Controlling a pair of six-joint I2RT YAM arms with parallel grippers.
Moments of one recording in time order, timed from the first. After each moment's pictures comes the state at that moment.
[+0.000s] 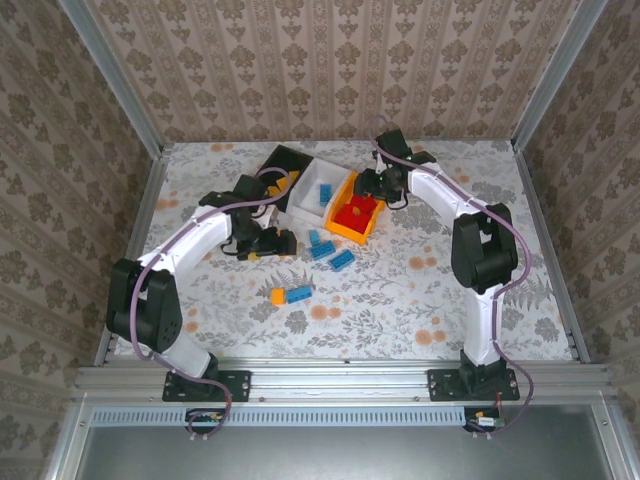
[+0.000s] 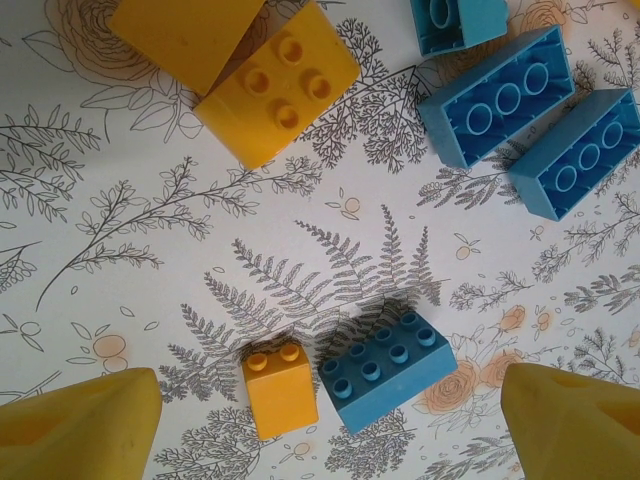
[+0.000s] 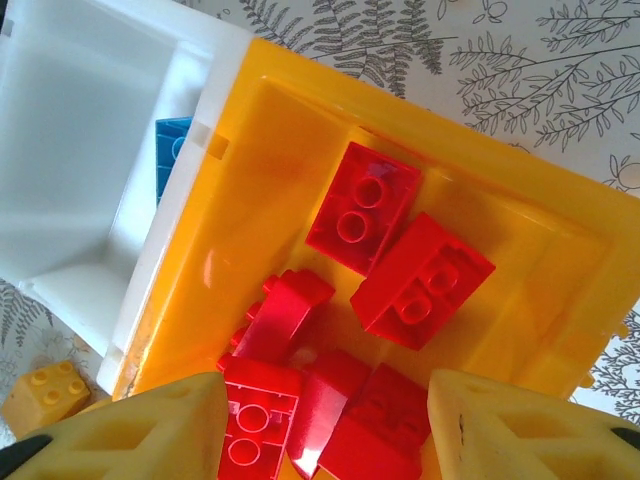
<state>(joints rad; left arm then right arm) -0.42 1.58 1.21 -0.95 0.28 -0.32 0.30 2.07 1.75 -0.69 -0.19 0.46</state>
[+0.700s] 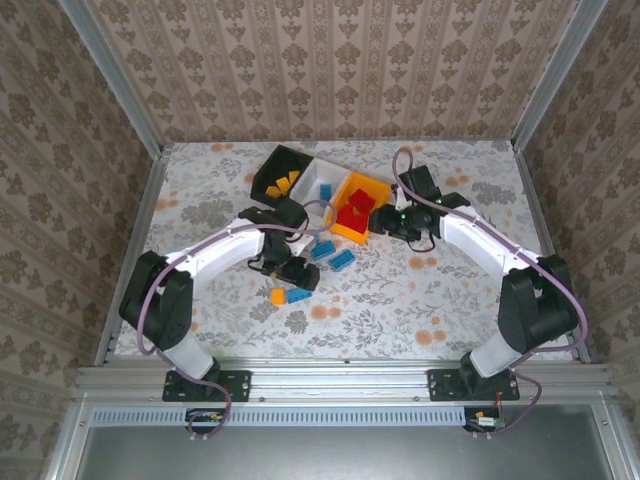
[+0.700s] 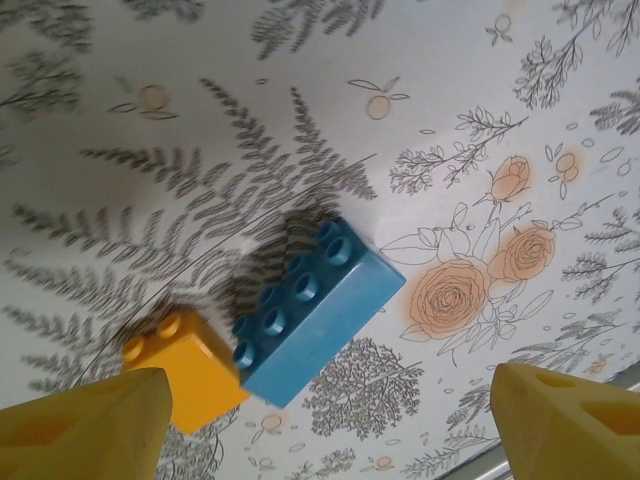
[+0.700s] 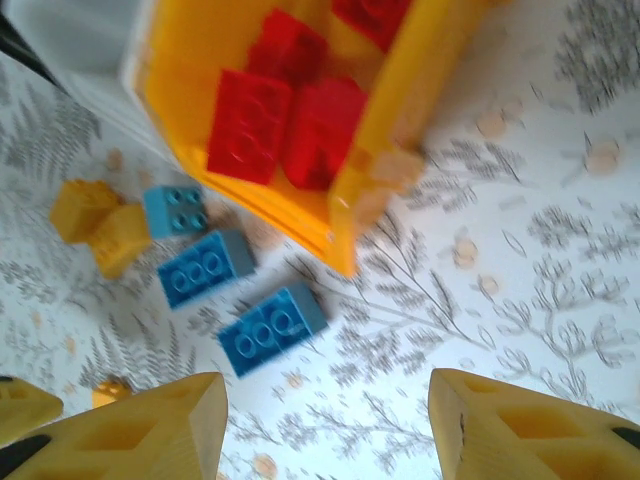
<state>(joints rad) -0.68 1.65 1.17 -0.97 0.23 -0.14 0.33 1.56 1.16 -0.61 -0.26 0.53</state>
